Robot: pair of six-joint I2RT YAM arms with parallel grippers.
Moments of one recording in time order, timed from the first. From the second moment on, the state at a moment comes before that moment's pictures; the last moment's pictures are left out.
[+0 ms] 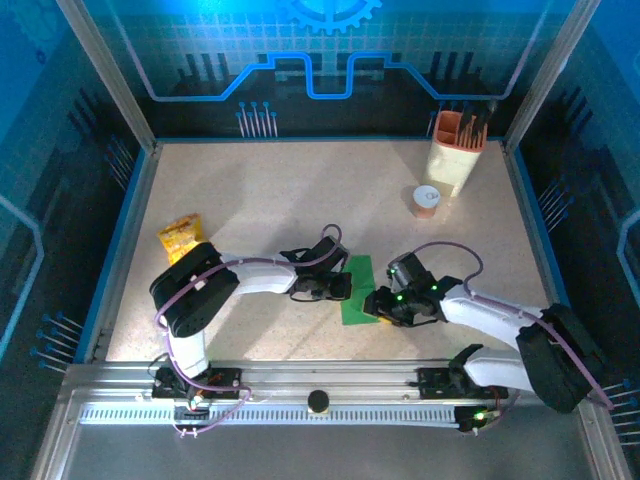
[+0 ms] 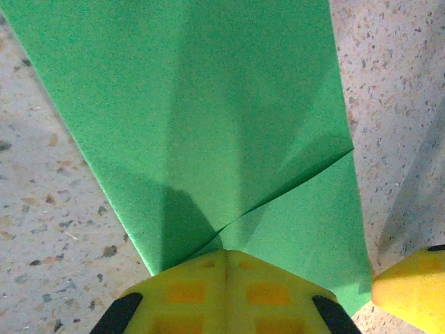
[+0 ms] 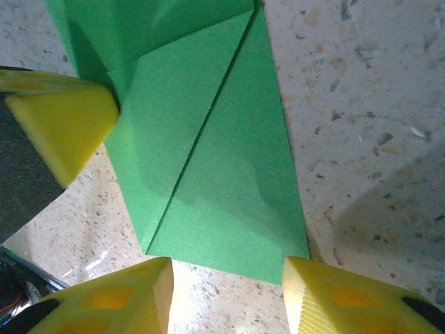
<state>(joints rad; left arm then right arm) -0.83 1.83 0.96 -0.16 0.26 -0.76 0.60 1.23 0.46 -0.35 -0.37 0.93</state>
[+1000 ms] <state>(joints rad) -0.83 1.83 0.96 -0.15 0.26 -0.74 0.44 1.36 0.47 -0.02 -0.48 0.91</state>
